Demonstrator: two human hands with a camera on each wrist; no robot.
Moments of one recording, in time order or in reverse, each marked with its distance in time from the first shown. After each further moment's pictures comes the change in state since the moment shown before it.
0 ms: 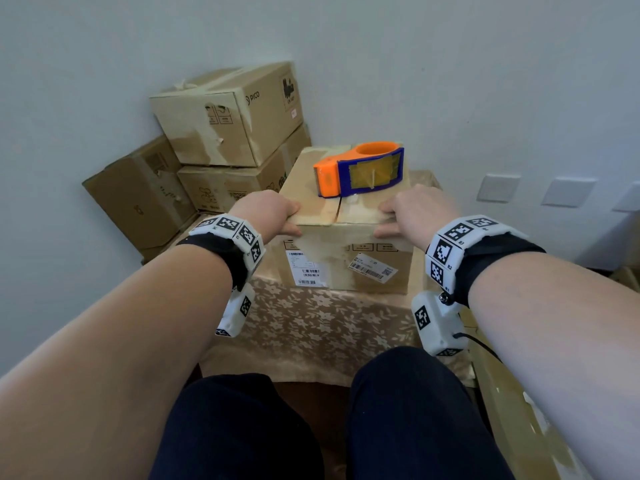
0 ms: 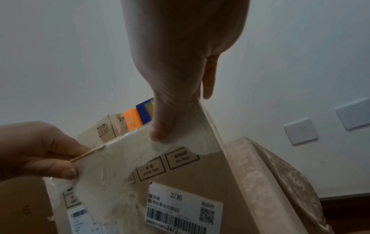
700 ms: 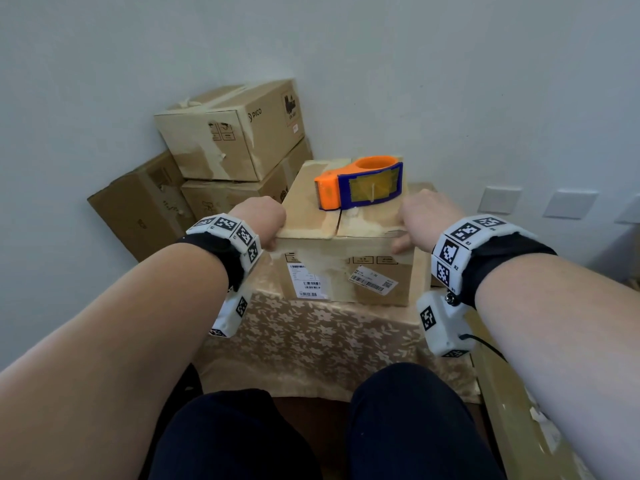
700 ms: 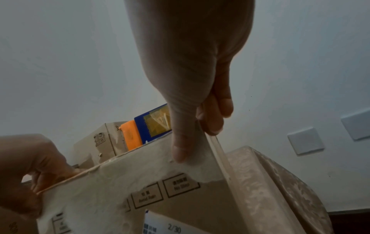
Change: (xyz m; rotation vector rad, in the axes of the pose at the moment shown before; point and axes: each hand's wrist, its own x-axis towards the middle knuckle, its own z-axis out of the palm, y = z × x) left_hand 0.017 -0.015 -0.002 0.166 0.021 -0.077; right_hand 0.005 0.005 -0.018 -0.014 -0.091 0.116
